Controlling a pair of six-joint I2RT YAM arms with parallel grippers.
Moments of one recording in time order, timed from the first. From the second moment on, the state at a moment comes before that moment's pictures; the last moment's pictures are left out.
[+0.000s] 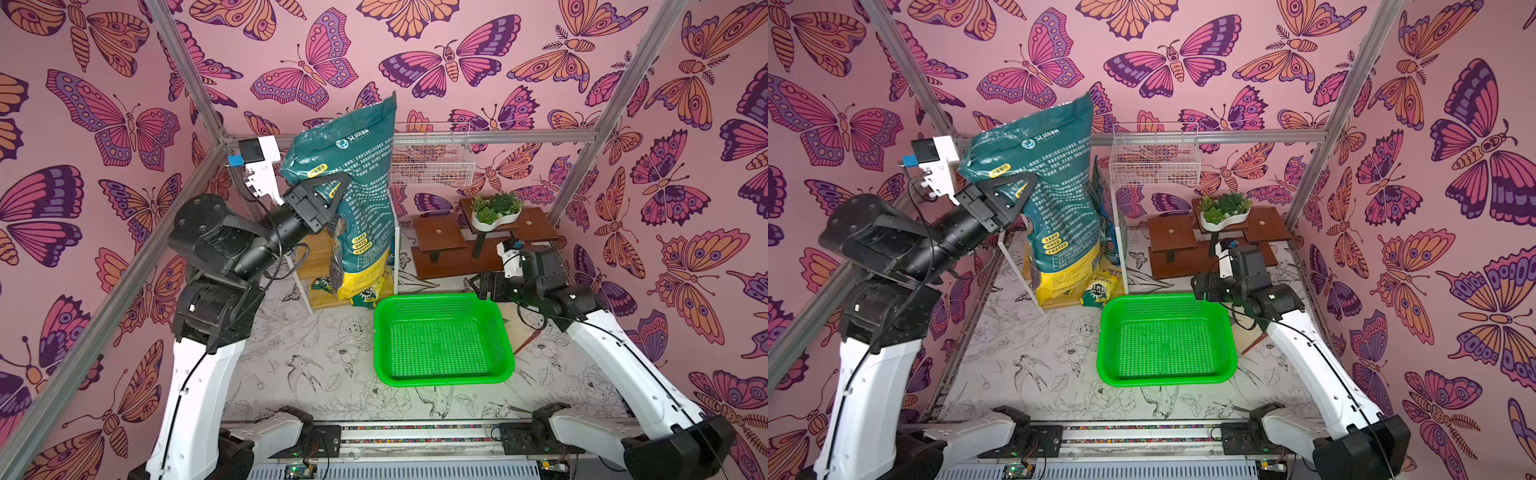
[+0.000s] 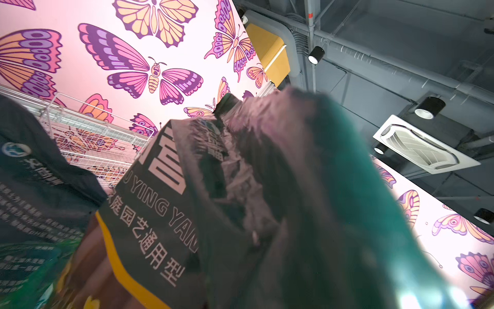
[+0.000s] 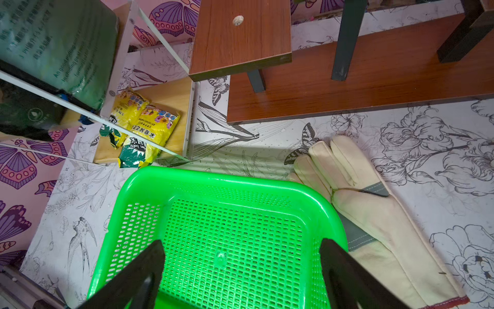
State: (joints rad) left arm -0.35 1.18 1.89 -0.42 0.46 -0.84; right arm 0.39 1.15 1.15 -0.72 -0.15 0.31
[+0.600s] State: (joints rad) left arm -0.47 1.20 1.89 -0.39 0.56 -0.85; right arm 0.39 1.14 1.15 -0.73 -0.17 0.28
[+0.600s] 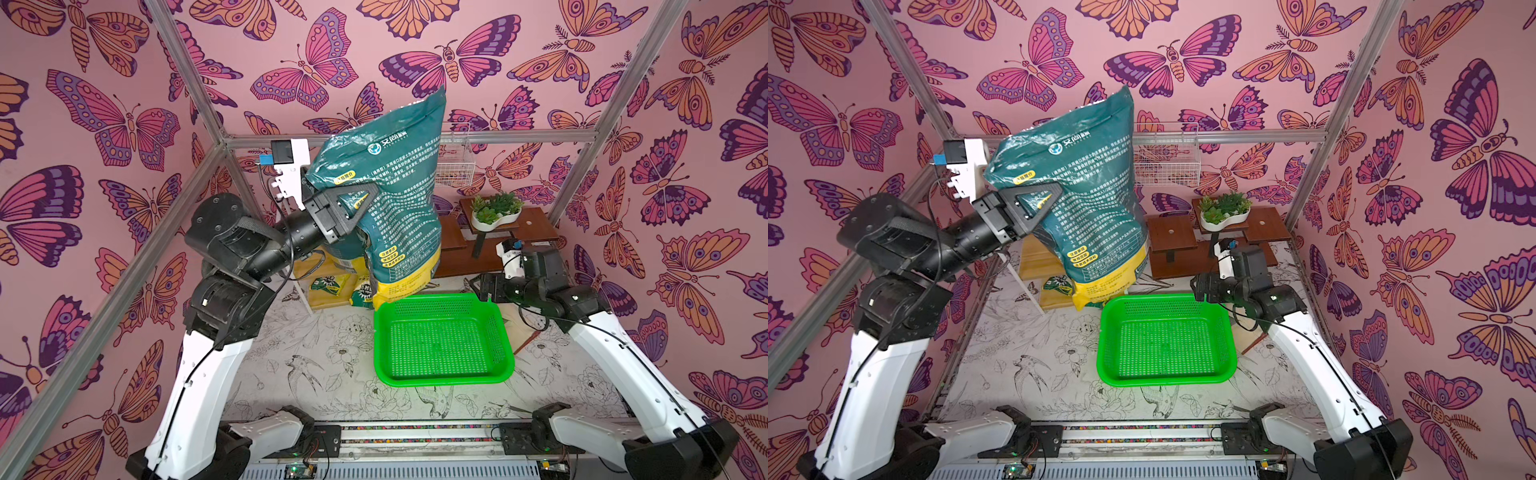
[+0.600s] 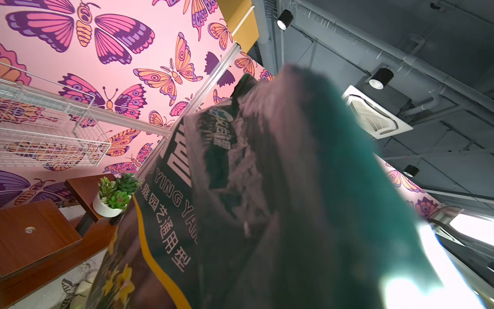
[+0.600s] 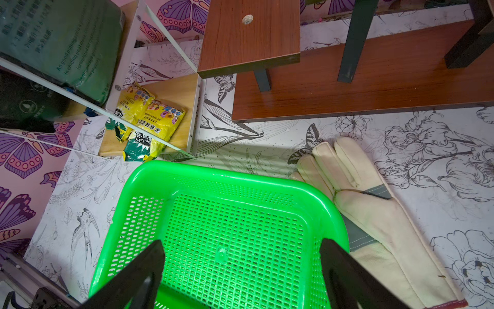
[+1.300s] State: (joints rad) left arm -0.47 1.39 1.80 -0.35 0.78 -0.91; right arm 0.14 1.04 1.20 -0.40 -0.86 0.35
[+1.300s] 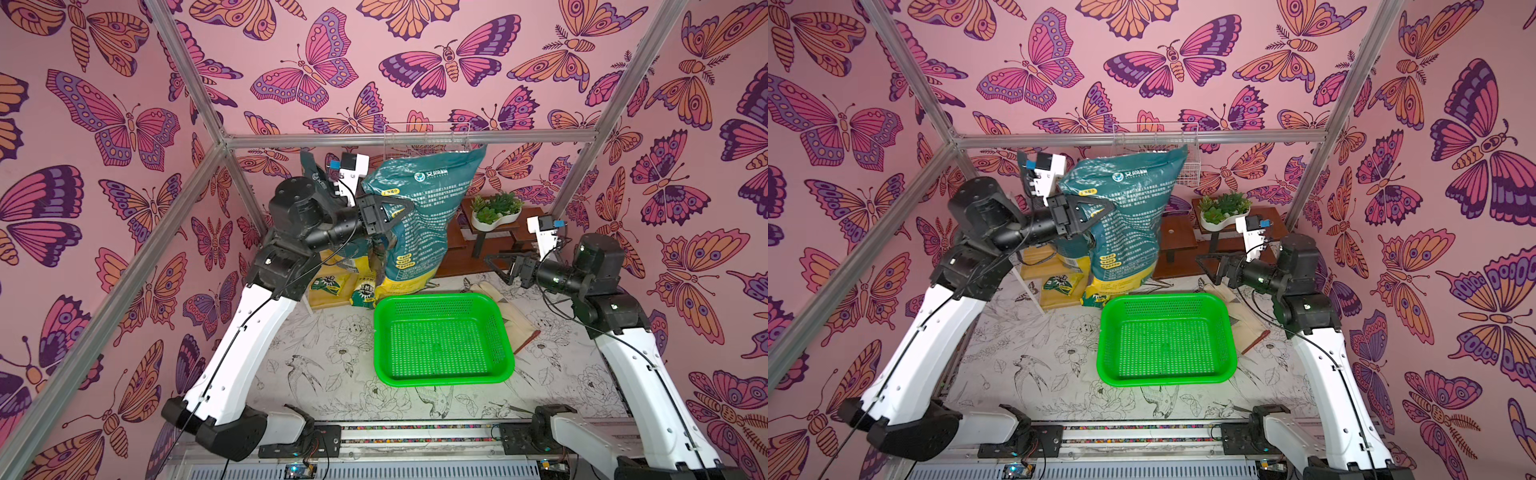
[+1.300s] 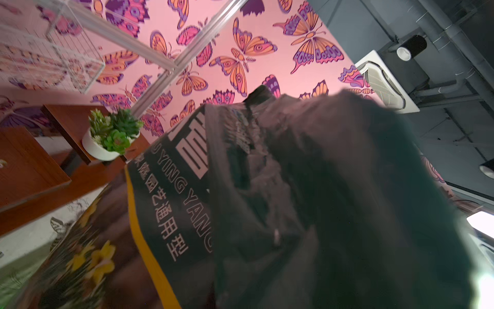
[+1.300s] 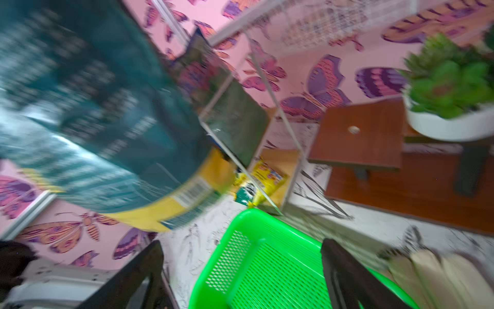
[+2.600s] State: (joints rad) left arm -0.47 1.39 1.66 -0.30 0.96 -0.99; right arm 0.26 1.31 1.48 0.12 -1.24 0.54
